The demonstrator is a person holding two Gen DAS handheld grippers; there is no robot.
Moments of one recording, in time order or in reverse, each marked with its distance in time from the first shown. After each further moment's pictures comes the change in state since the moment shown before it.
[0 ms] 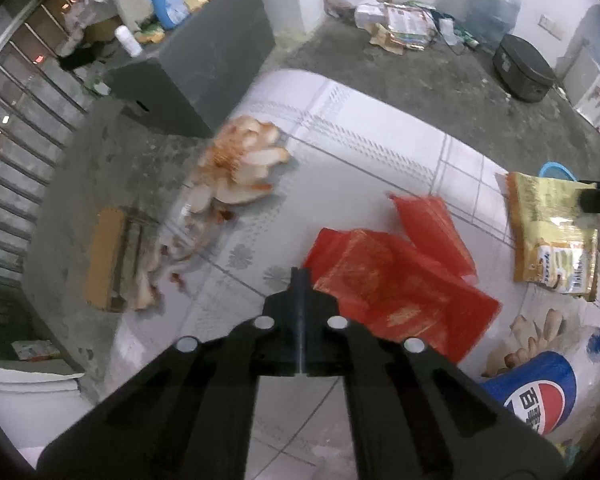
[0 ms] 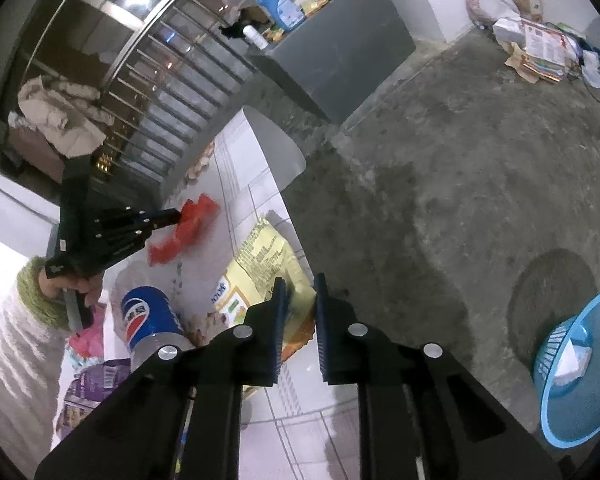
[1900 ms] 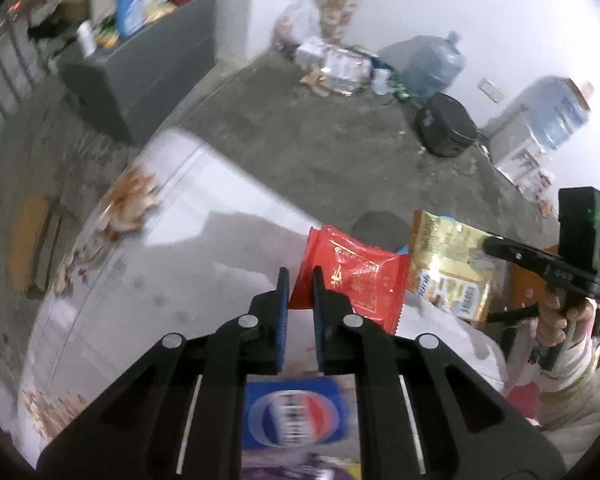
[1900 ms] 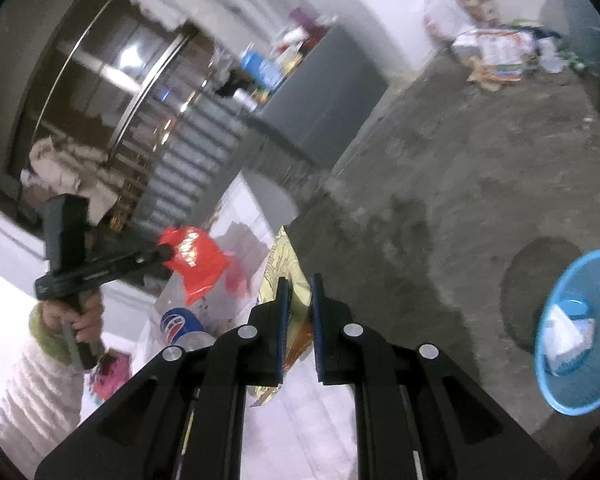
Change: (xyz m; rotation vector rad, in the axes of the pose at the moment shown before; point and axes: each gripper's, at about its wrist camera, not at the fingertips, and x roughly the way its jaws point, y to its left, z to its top) left arm -0.076 -0.068 0.025 -0.113 -0.088 -0.361; right arm -0.099 -0.040 -0.037 0.128 -0.208 0.034
